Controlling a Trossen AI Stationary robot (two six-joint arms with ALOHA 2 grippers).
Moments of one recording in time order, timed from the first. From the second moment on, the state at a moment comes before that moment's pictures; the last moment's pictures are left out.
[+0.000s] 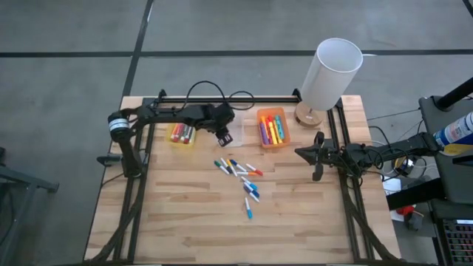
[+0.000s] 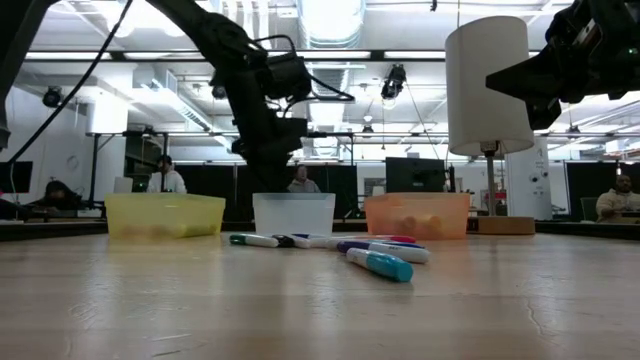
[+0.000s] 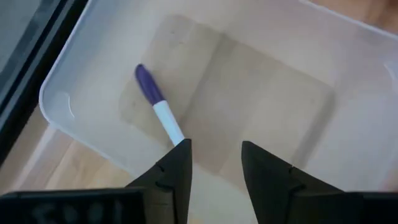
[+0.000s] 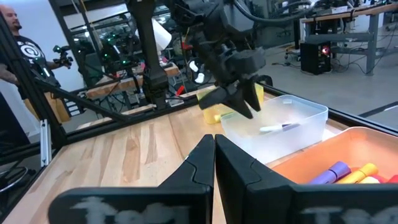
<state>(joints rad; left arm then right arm) 0.38 1.76 1.24 -0.56 -0.20 -0.08 0.19 0.34 0.07 0.27 0.42 0.27</state>
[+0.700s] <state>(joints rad) 0.06 1.69 1.23 -0.72 -0.12 0.11 0.19 0.35 0.07 0.27 0.42 0.27</state>
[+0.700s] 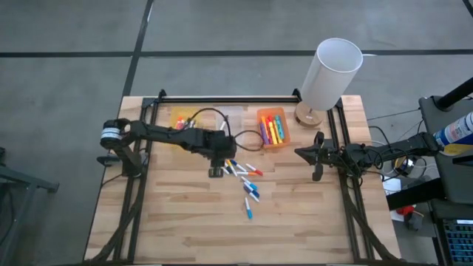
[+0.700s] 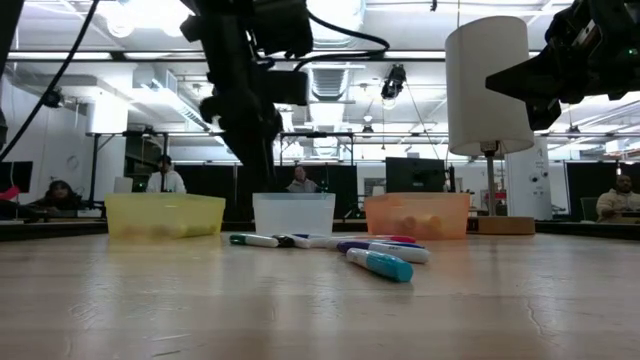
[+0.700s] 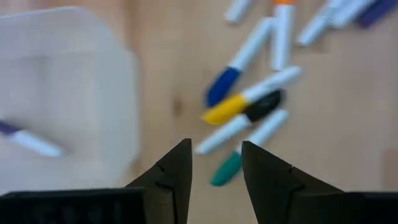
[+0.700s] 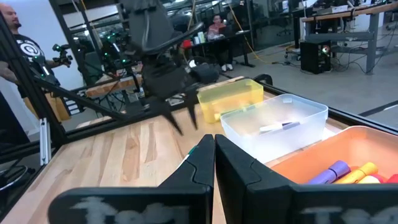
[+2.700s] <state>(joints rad) 0.06 1.72 1.04 -0.47 -0.01 0.03 0.19 0.35 0.07 0.27 0.42 0.27</state>
